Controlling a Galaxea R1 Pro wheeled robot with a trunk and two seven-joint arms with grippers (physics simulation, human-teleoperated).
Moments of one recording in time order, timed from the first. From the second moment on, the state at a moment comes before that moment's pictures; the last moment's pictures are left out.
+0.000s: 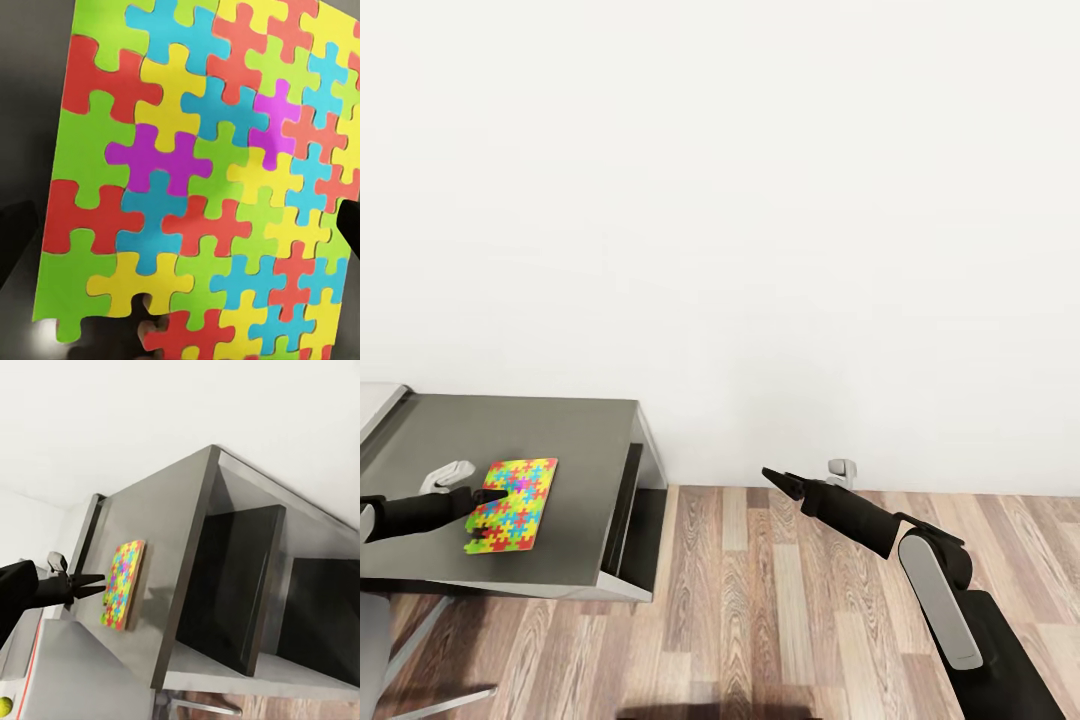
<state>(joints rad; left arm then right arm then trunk) -0.85 0.57 0.22 -0.46 0.09 0.64 -0.80 -0.37 -0.09 0.03 -1.53 -0.70 0.72 0.51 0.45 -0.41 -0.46</state>
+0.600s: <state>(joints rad) -0.85 0.57 0.22 -0.46 0.09 0.65 -0.80 -0.37 -0.09 0.03 -1.53 -0.70 0.72 0.51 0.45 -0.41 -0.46</state>
